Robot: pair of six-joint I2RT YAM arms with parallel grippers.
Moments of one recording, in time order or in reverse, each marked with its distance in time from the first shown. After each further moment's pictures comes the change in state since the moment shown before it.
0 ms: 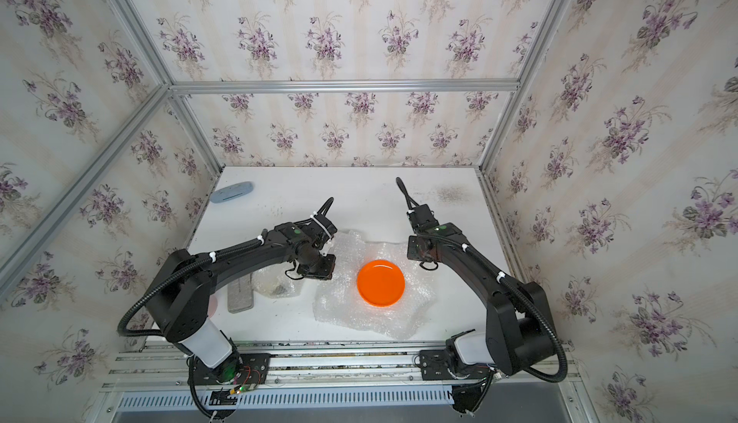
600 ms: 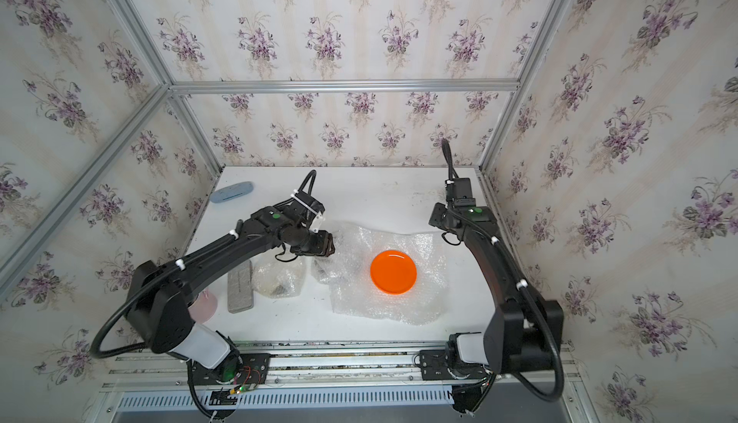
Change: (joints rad) left arm 0.072 -0.174 0.138 -0.054 -0.043 0.028; right arm -0.221 -0.140 0.215 -0.028 -0.110 -0.042
